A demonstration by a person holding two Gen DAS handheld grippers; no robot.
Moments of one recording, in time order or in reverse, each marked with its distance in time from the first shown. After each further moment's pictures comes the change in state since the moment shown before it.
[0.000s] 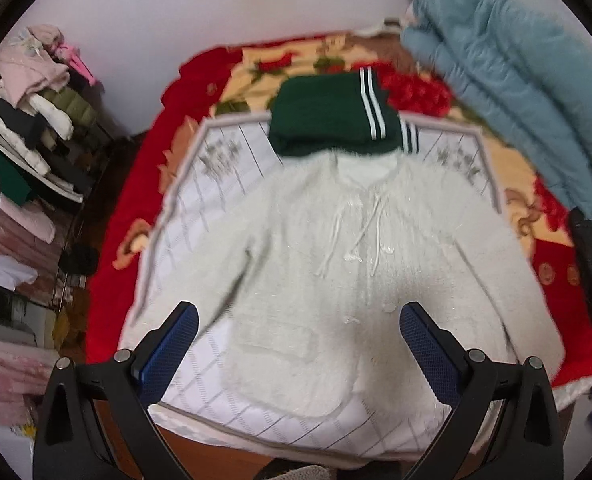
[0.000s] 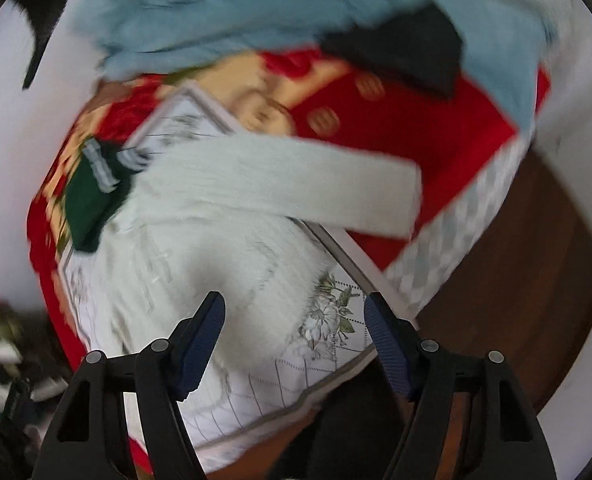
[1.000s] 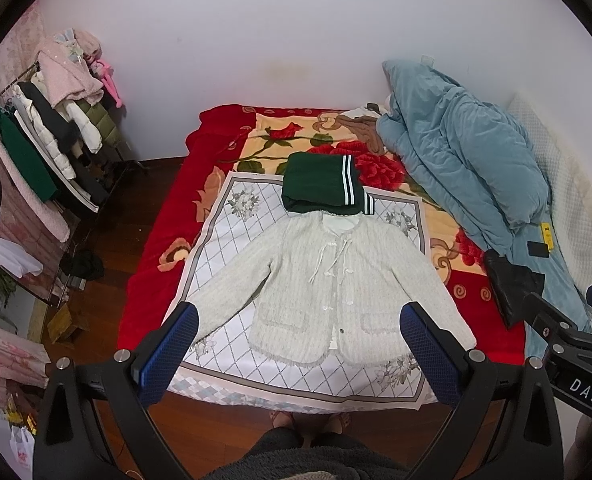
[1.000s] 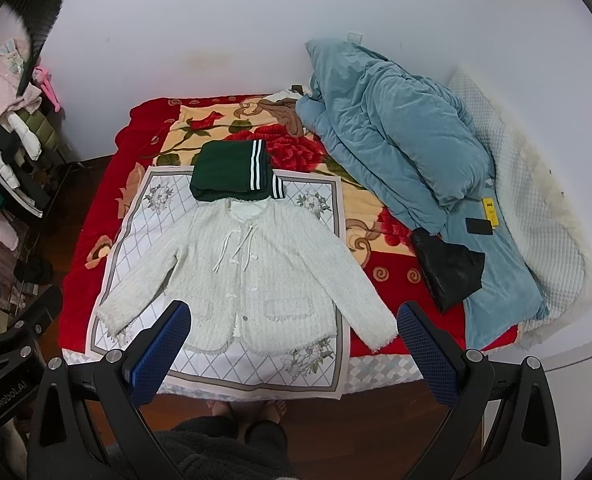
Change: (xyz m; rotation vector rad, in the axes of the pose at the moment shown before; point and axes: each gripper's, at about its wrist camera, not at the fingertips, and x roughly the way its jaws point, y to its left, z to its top) left arm -0.333 0.117 -0.053 -0.079 -0.181 -0.145; right arm -0.352 0.216 -0.174 -0.863 -0.339 -0.057
